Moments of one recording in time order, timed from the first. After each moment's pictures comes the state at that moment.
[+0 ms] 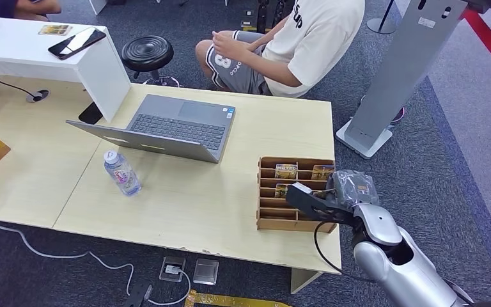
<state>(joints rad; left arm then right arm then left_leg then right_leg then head) -0.10 0.01 -1.09 -0.27 1.29 0.23 -0.29 -0.53 -0.36 0.90 -1.44 0.71 0.14 0.67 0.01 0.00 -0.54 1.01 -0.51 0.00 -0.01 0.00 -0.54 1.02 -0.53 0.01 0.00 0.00</state>
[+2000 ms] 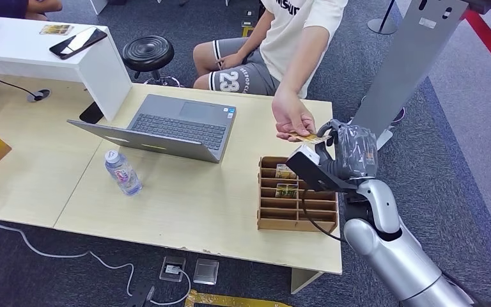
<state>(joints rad) -0.11 0.01 -1.13 -0.27 1.27 0.23 -0.29 -0.63 -0.26 0.89 -1.32 0.65 -0.46 0.33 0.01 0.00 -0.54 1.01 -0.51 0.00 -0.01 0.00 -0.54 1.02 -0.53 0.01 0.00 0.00</state>
